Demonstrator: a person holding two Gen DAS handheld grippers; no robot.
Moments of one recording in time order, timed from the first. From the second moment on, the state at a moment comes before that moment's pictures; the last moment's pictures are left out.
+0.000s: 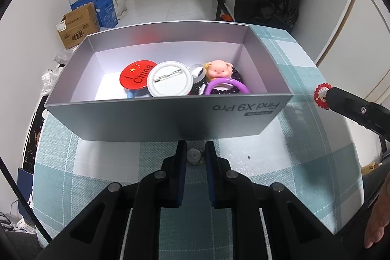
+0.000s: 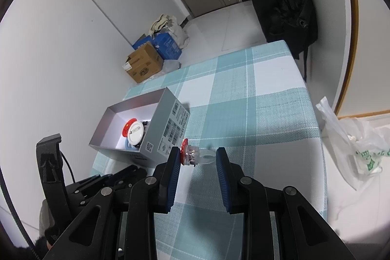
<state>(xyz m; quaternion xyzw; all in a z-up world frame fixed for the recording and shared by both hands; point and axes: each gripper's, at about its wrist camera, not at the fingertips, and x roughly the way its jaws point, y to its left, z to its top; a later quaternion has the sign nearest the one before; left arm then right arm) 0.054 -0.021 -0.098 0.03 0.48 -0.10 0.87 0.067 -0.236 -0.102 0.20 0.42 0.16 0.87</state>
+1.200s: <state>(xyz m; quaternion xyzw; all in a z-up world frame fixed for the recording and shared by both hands) 0.054 0.035 -0.030 -0.11 0.40 -0.14 0.90 0.059 -0.147 -0.065 0.12 0.36 0.26 0.89</state>
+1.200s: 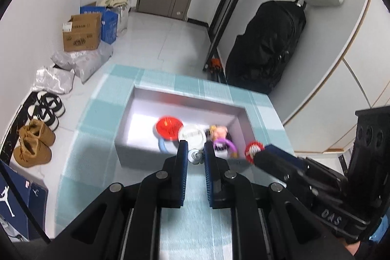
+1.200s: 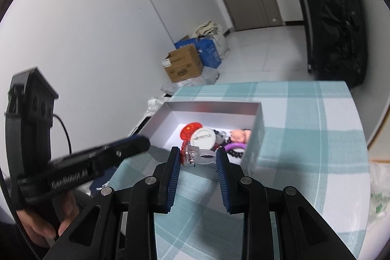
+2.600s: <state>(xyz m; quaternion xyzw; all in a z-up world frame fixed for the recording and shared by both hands) 0.127 0.036 -0.052 -0.14 0.46 -0.17 0.86 0.148 -0.149 -0.083 0.14 0.38 0.29 0.86</state>
